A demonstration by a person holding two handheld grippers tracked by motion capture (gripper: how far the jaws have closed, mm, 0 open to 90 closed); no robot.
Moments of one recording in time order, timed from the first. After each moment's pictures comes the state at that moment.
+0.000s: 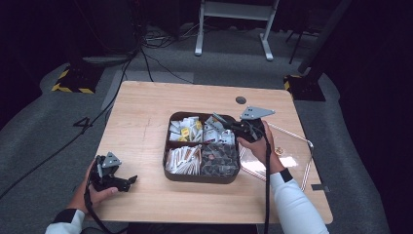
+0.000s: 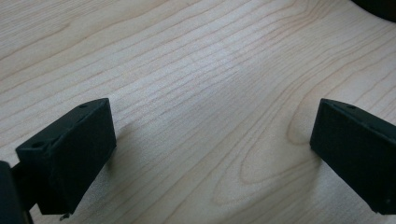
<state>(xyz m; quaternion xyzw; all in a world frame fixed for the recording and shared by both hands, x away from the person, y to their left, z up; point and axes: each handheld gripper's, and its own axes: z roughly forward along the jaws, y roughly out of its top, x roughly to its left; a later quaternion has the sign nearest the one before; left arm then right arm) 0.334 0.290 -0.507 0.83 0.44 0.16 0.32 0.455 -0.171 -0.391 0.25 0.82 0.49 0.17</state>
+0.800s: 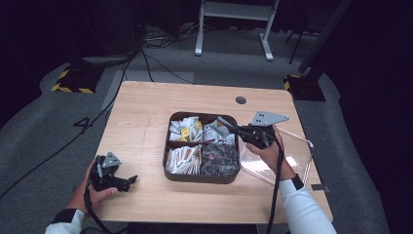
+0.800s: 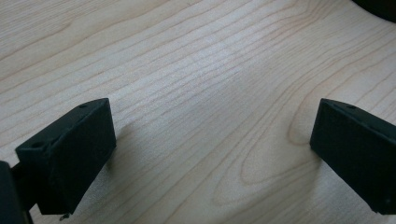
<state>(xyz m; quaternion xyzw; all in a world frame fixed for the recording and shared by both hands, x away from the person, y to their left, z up) 0.334 0.290 -0.507 0.83 0.44 0.16 0.32 0.424 -0.191 -0.373 0.21 0.81 0.52 0.16</state>
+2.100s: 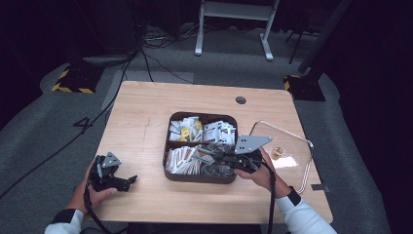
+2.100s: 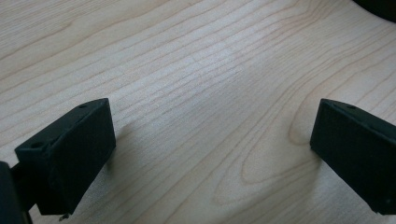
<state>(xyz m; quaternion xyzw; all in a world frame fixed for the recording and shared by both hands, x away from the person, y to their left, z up) 0.334 0.290 -0.507 0.82 0.44 0.16 0.32 0.367 -0.151 -0.388 0.10 0.85 0.50 0.10</state>
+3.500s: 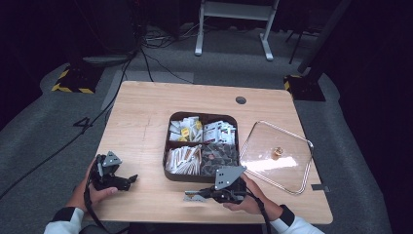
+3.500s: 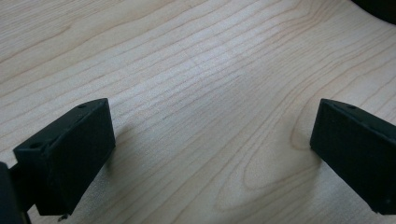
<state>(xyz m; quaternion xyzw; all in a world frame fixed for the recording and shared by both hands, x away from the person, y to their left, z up) 0.337 0.289 -0.507 0.83 0.44 0.15 0.32 0.310 -0.117 -0.439 0.05 0.91 0.42 0.01</state>
